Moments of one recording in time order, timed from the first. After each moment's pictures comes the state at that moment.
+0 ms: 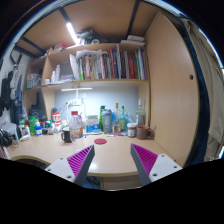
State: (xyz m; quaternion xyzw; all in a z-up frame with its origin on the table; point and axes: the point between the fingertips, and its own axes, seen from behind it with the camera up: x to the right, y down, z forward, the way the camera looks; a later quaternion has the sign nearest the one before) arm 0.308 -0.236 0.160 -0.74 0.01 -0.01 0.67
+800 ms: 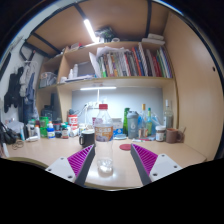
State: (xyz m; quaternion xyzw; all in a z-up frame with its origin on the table) arm 0.184 -0.138 0.120 -0.70 -0.05 0.06 0.71
